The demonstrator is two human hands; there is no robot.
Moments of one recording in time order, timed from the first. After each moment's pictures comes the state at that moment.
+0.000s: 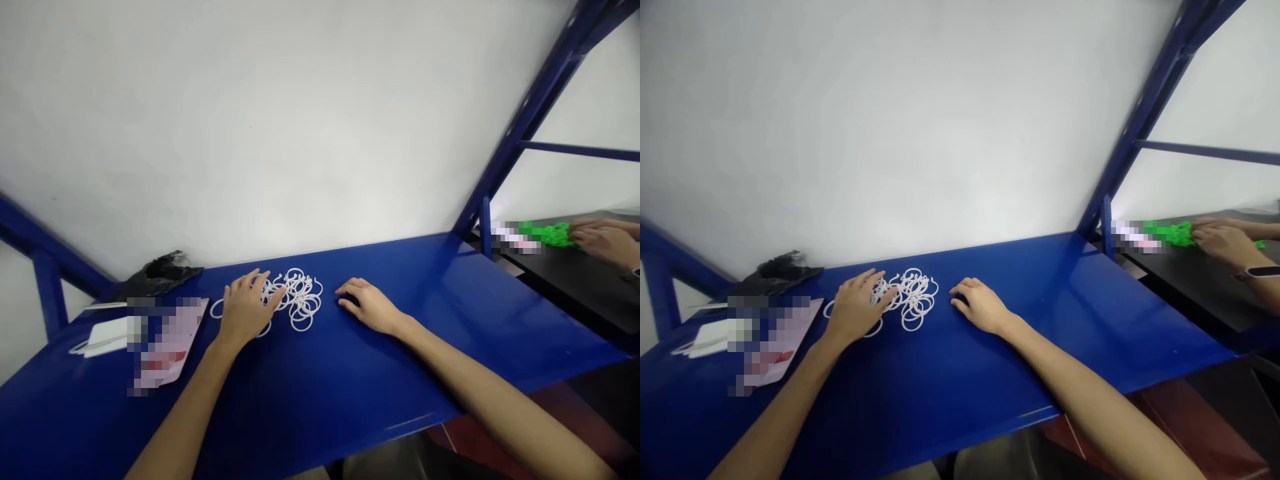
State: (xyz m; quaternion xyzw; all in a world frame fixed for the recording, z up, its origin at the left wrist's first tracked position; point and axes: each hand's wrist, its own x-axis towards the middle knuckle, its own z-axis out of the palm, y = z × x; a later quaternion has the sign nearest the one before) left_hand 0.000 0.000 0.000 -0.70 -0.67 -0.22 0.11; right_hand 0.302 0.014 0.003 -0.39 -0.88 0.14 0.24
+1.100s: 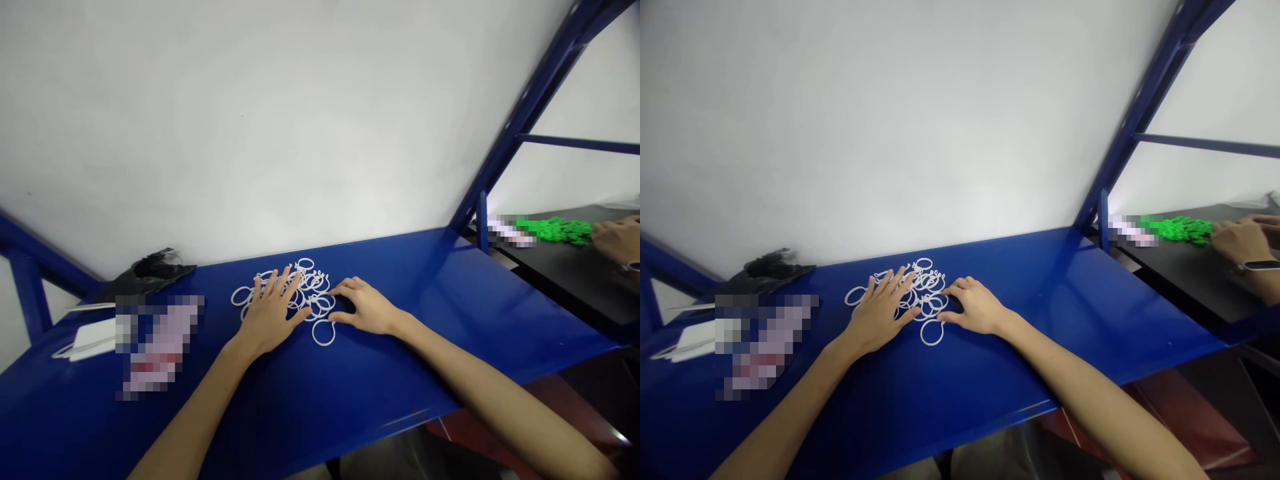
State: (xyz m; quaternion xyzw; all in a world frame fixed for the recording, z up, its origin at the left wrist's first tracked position) left_hand 0.030 -0.008 -0.018 -0.83 -0.53 -0.17 0.08; right_hand 0.297 0.002 0.016 -0.37 -0.90 0.13 0.20
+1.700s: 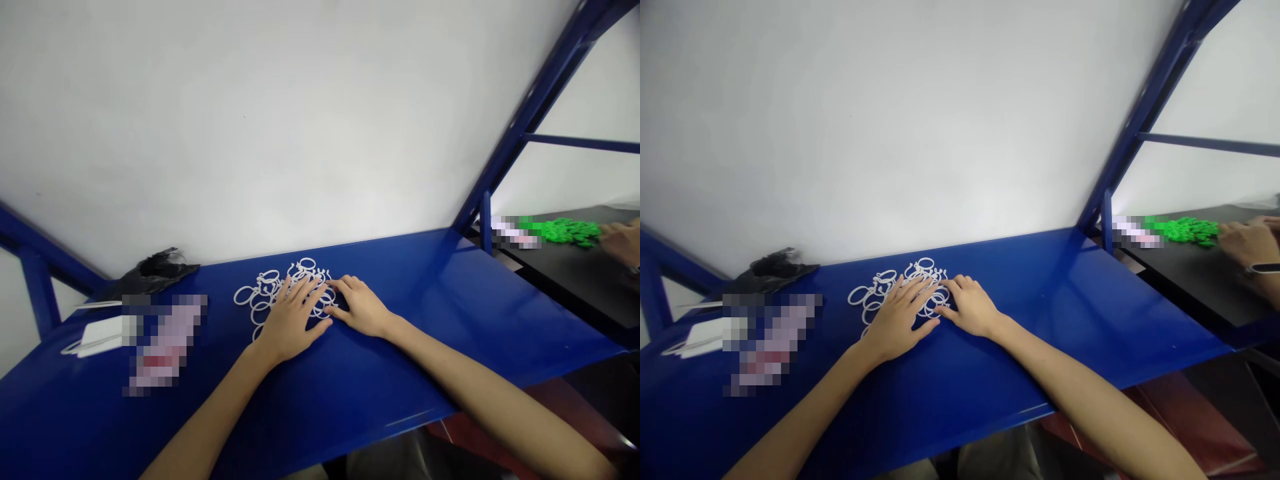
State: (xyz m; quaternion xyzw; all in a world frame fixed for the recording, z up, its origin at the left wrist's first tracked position) left_hand 0.066 -0.024 -0.004 -0.87 -0.44 -0.20 0.08; right_hand 0.281 0.001 0.005 -0.42 -0.87 0.09 0.22
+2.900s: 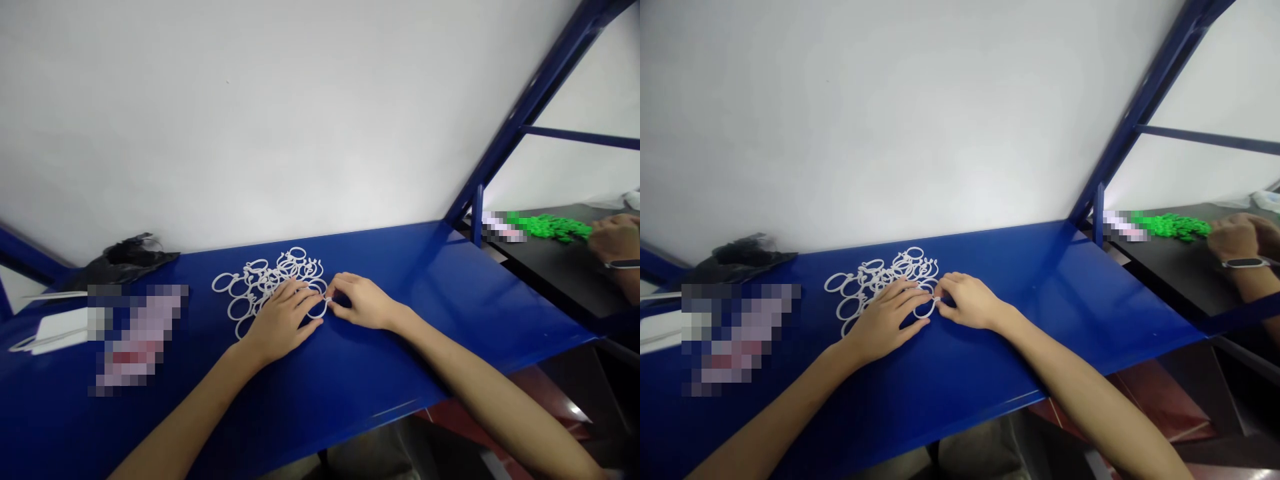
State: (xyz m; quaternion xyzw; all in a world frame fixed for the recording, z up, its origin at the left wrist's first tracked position) left_hand 0.069 -0.034 -0.002 -0.90 -0.35 -0.25 0.08; right_hand 0.298 -0.006 0.028 -0.33 -0.91 0.15 0.21
